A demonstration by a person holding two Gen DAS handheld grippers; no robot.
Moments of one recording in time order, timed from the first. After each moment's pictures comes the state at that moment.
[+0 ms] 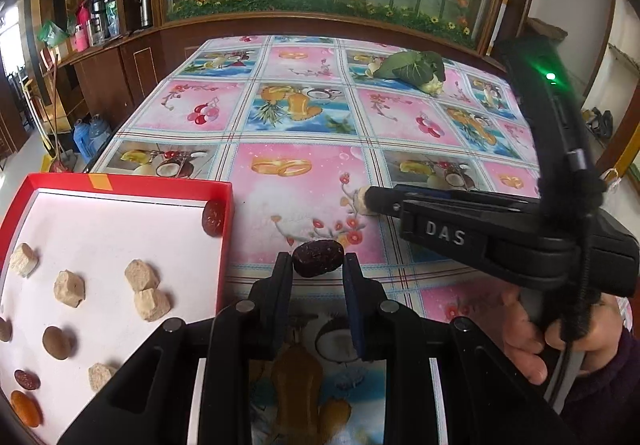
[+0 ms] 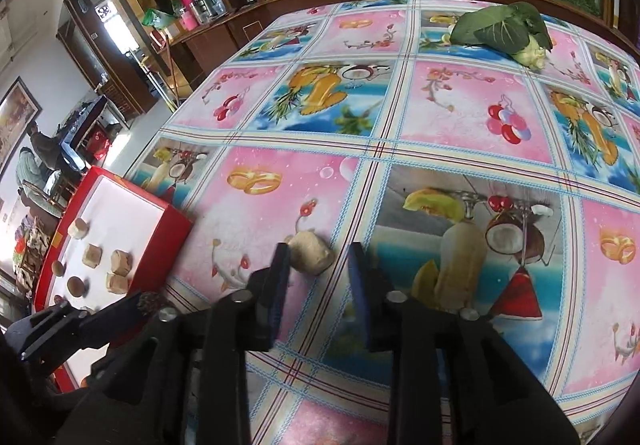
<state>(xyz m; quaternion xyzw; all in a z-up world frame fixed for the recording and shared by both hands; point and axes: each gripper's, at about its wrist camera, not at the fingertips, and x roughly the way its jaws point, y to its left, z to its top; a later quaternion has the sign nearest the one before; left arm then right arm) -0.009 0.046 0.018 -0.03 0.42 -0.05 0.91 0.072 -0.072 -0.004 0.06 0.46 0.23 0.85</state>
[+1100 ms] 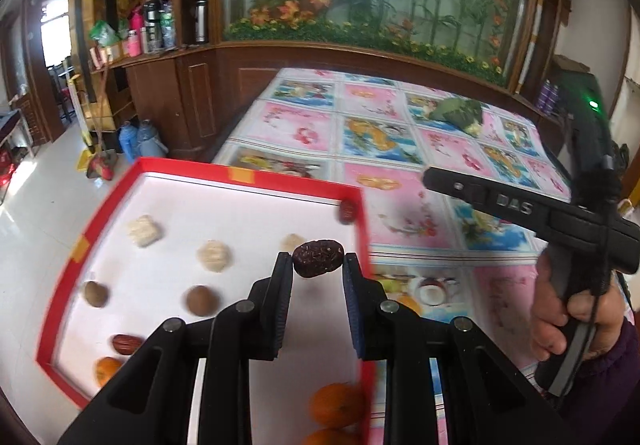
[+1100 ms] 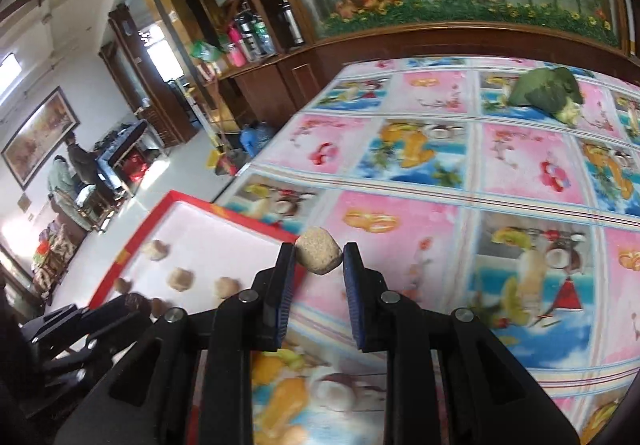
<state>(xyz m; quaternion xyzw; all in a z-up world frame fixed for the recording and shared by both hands) -0.071 0.136 0.052 -0.05 0.37 0.03 0.93 0.023 -0.018 0.050 0.09 0.38 0.30 0.87</state>
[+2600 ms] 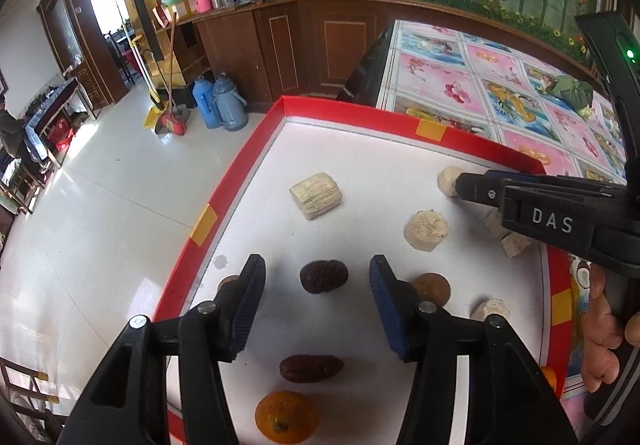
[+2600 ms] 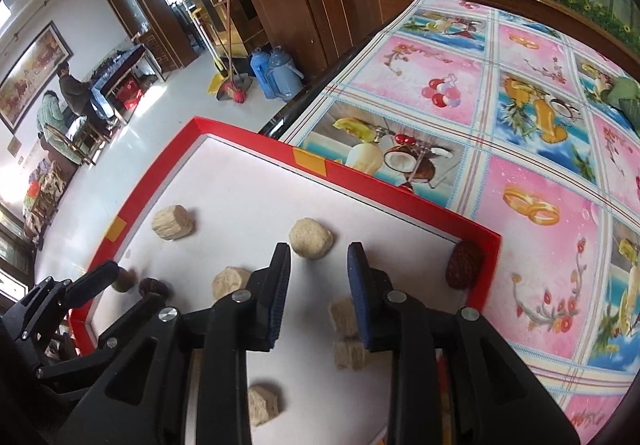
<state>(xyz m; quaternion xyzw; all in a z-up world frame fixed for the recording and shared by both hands) -0.067 0.234 0.025 -0.03 0.45 0.15 0.88 0.032 0.123 0.026 0.00 0.47 0.30 0.83</state>
